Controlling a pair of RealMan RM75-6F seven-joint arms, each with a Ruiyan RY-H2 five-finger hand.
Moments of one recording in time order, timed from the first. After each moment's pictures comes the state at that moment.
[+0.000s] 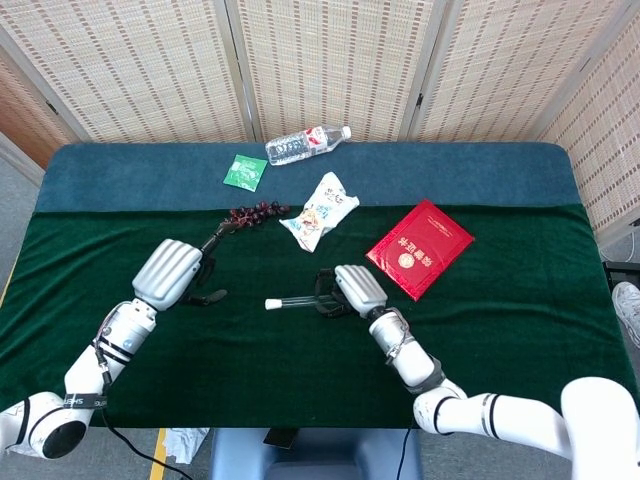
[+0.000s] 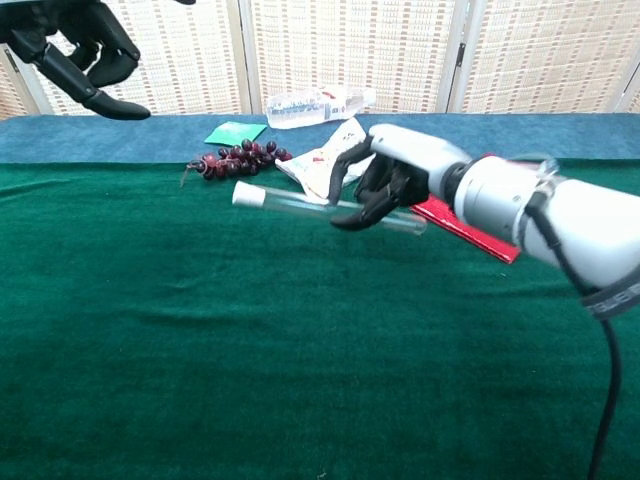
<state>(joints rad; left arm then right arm) -0.72 -1.11 -0.21 -1.83 1.28 1.06 0.07 0.82 -1.72 0.29 -1.44 -1.01 0.87 -0.03</state>
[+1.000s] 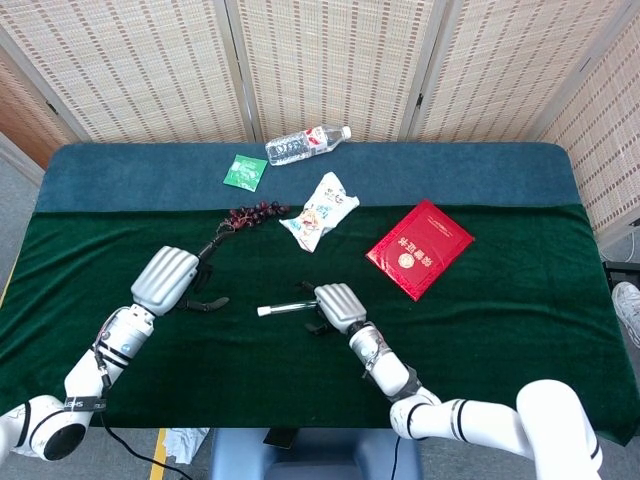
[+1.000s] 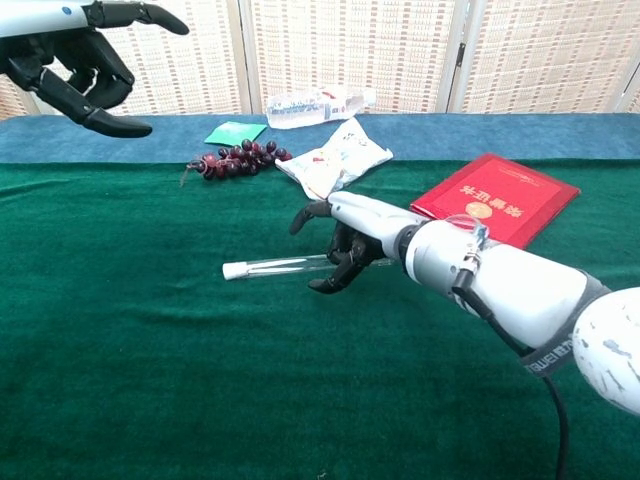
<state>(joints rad) -0.69 -1.15 -0.18 -1.78 1.33 1.06 0.02 0.86 -1.87 0.25 -1.28 -0.99 0.85 -0.16</state>
